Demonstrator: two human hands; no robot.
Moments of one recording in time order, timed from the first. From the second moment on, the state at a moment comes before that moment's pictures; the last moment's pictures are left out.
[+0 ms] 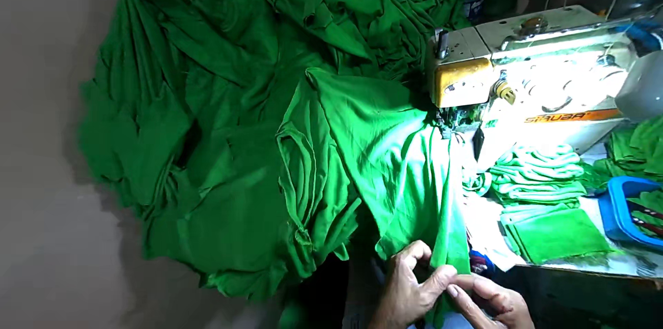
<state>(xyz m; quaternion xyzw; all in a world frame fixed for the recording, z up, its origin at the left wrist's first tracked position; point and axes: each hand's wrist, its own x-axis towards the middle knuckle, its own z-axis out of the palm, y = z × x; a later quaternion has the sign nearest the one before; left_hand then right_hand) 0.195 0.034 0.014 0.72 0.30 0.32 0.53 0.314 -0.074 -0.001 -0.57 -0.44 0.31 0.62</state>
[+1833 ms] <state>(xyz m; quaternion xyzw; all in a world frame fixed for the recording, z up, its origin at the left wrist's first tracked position) 0.214 0.072 0.054 0.79 0.37 0.48 0.07 0.338 -0.048 0.011 -0.55 -0.50 0.24 0.62</state>
